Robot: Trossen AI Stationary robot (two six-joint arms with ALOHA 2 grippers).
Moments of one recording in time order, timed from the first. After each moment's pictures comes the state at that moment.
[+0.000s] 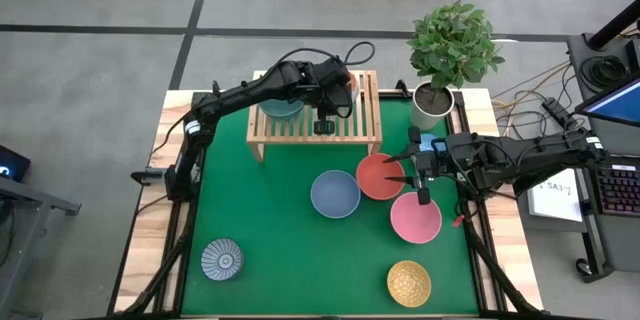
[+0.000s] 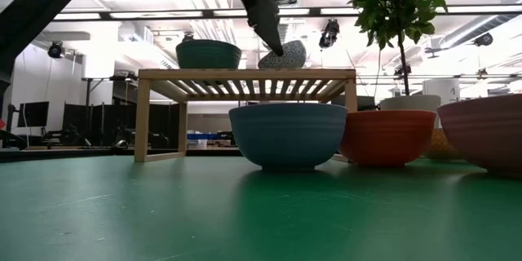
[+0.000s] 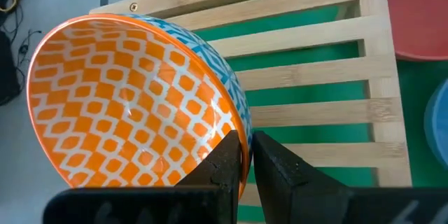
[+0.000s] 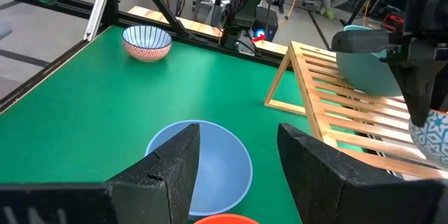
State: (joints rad) left arm 0.34 2.09 2.26 -1.14 -0.13 0.49; right arm 0.09 0.79 0.70 -0.18 0.03 -0.23
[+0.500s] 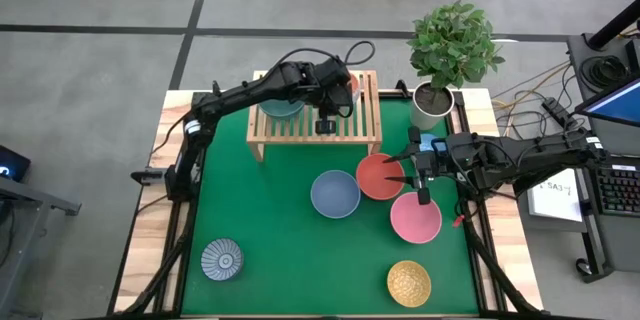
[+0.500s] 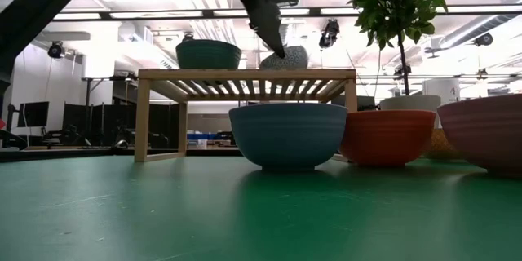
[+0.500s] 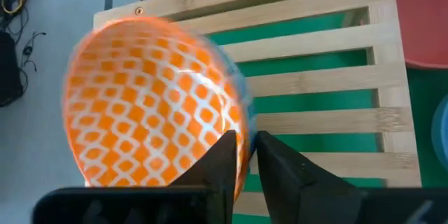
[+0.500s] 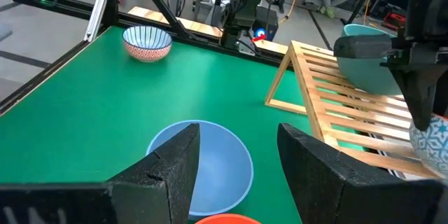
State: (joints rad) left arm 0.34 2.09 2.23 -1.10 -0.13 0.48; right arm 0.09 0.79 0.70 -0.18 0.03 -0.22
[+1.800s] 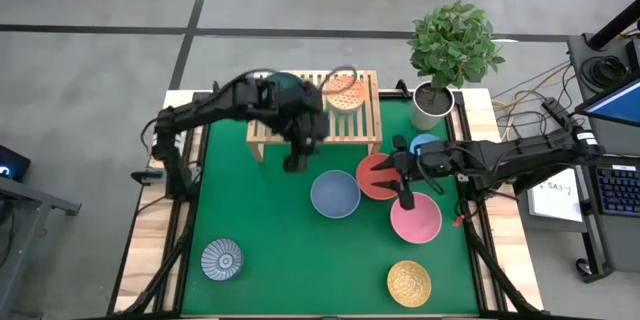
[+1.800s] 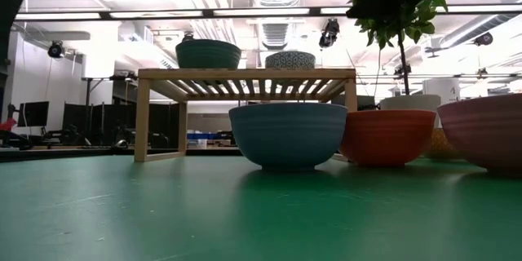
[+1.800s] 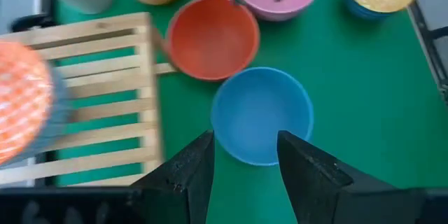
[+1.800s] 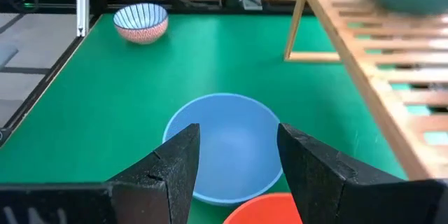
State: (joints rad) left arm 0.09 1.82 2.18 -1.32 0.09 0.22; right arm 0.09 0.97 0.70 -0.14 0.04 0.04
